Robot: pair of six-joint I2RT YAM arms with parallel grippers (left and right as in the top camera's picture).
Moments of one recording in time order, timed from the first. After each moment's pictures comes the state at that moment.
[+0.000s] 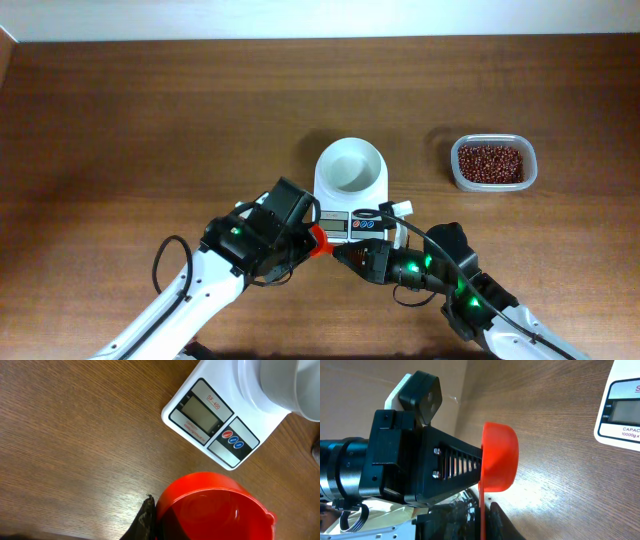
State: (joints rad) left arm -0.61 1.26 0.93 -0.90 0.07 -1.23; right arm 0.61 1.06 0.32 0.39 -0.63 1.07
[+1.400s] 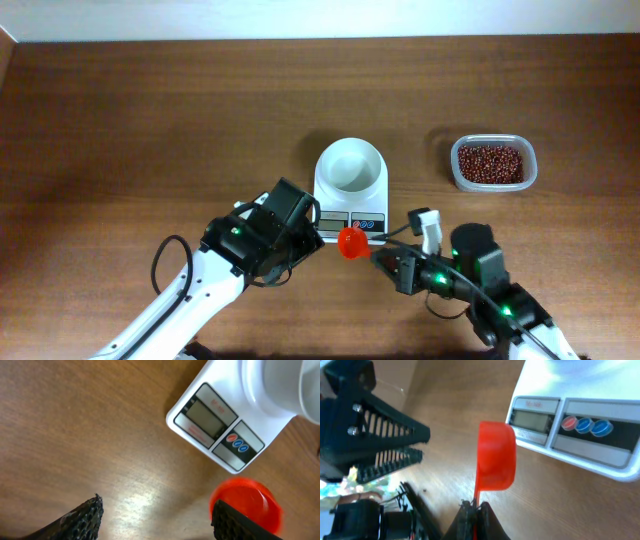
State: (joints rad) left arm -0.61 1.26 0.93 -0.91 0.05 -1.22; right arm 0.42 0.84 0.33 -0.11 -0.62 0.62
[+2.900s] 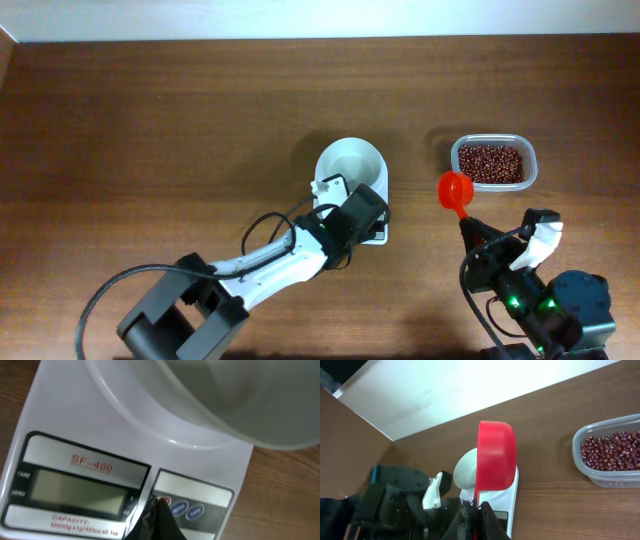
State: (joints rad) left arm -0.83 1.72 0.93 -0.27 -0.20 -1.10; right arm 0.14 0.34 0.59 -0.55 -0.26 0.47
